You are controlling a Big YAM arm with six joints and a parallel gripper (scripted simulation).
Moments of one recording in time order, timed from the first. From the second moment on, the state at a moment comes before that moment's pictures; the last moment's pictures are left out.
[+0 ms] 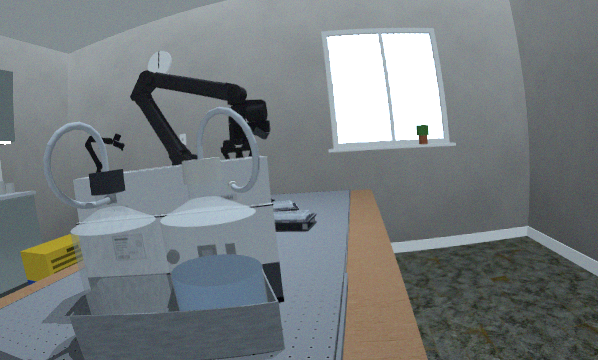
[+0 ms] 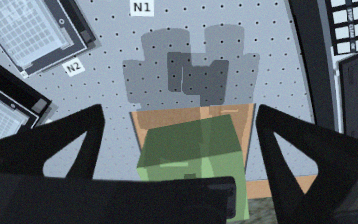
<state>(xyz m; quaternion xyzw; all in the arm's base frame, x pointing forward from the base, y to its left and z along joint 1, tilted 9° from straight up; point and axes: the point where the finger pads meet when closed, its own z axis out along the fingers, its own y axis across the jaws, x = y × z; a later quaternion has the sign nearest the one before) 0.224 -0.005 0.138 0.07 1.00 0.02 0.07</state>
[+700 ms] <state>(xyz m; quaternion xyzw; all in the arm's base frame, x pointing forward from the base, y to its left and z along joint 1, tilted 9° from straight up) 0.310 0.015 0.103 0.08 0.99 0.01 0.07</state>
